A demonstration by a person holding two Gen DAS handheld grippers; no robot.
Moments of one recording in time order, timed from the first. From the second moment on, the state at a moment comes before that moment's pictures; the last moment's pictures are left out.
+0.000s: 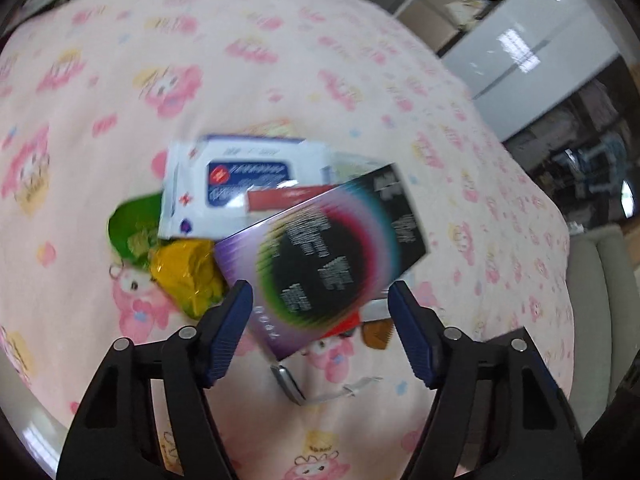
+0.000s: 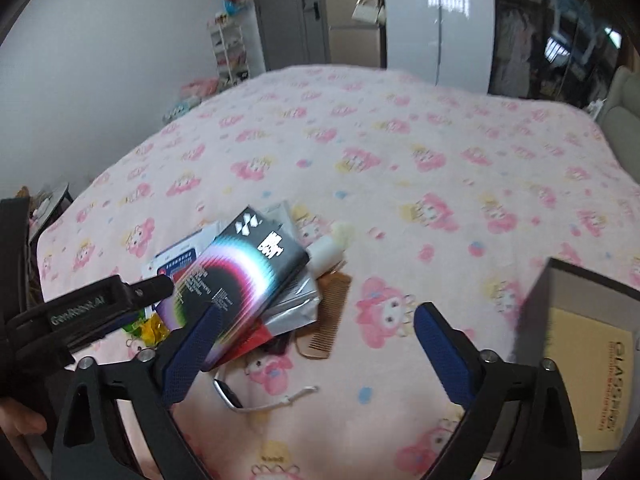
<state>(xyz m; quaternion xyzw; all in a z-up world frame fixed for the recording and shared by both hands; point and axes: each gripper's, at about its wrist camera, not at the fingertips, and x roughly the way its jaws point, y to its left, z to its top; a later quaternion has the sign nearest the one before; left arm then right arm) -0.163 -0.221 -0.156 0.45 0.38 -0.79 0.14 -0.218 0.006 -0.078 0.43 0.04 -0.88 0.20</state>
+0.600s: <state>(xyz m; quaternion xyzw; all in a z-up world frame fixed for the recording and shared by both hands) -0.168 -0.238 -0.208 0.47 0.43 -0.75 0.16 -0.340 -0.059 -0.146 0.47 0.09 -0.85 0.23</state>
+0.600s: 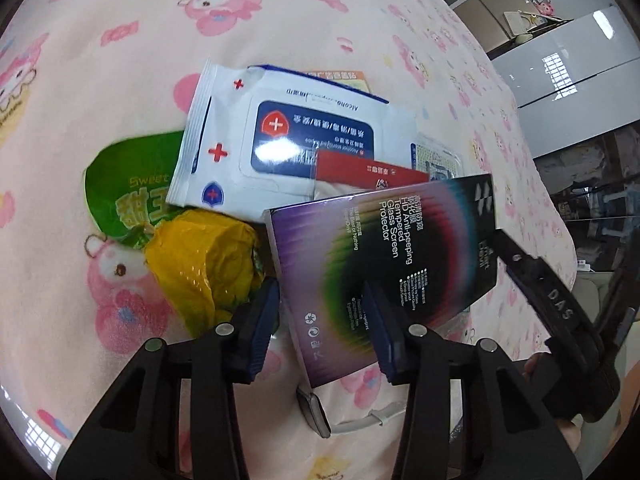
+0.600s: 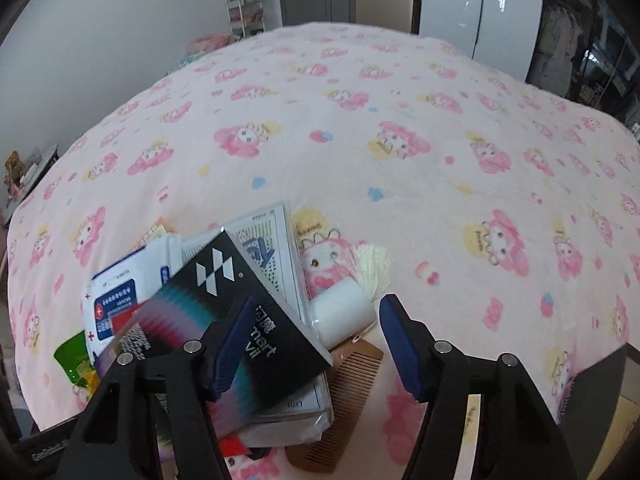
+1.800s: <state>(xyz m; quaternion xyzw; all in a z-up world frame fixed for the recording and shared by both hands) -0.174 -0.213 -0.204 0.49 0.37 -0.77 0.16 -0.259 0.003 -0.189 0.55 0.04 -0.80 0.24</state>
